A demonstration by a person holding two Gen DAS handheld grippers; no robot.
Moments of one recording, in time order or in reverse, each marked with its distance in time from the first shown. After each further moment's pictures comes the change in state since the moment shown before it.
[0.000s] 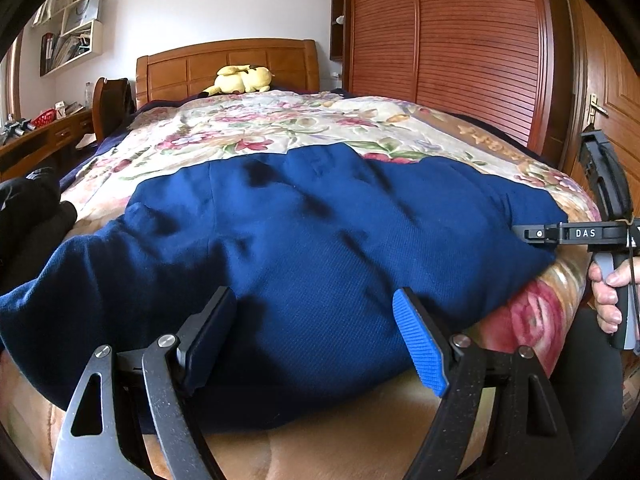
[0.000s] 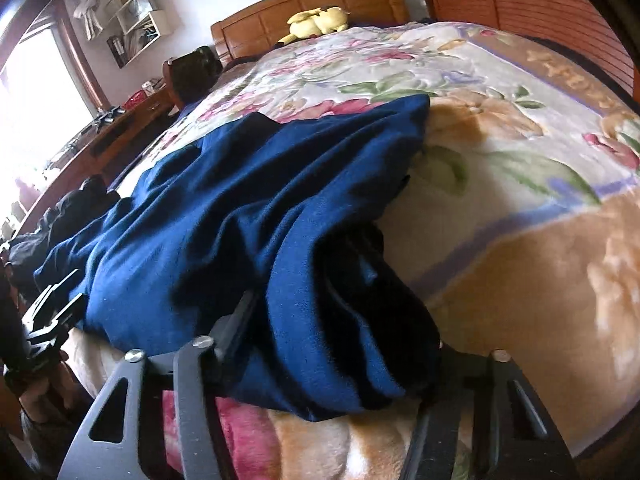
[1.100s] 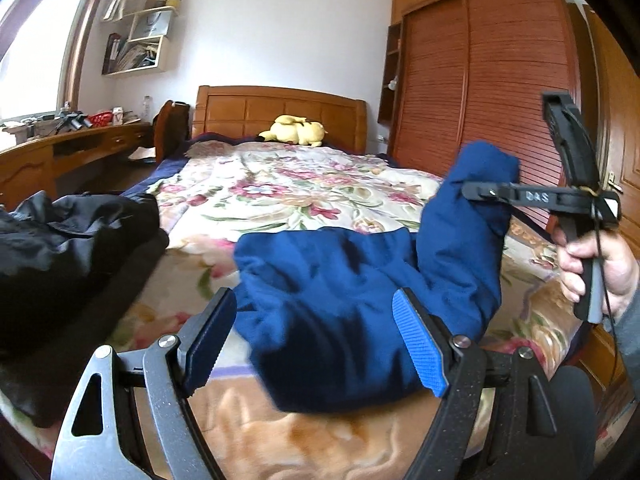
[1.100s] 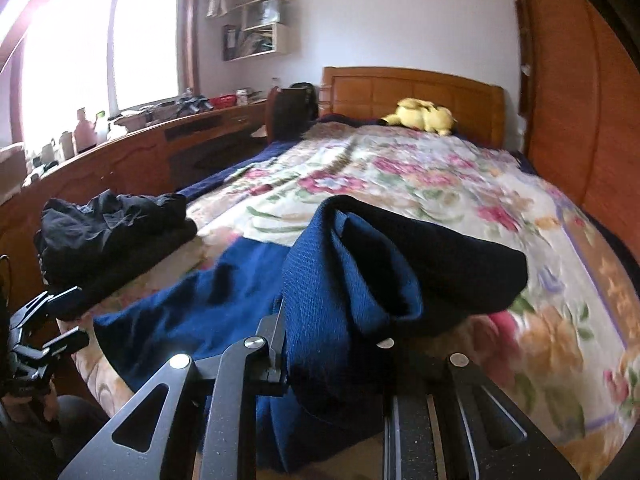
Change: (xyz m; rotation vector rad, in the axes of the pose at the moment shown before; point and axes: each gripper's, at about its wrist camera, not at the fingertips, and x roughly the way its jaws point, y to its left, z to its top) left arm -0.111 0.096 0.009 -0.157 -0.198 0.090; right arm -0.003 0.184 0.098 -0.445 -0.219 0.067
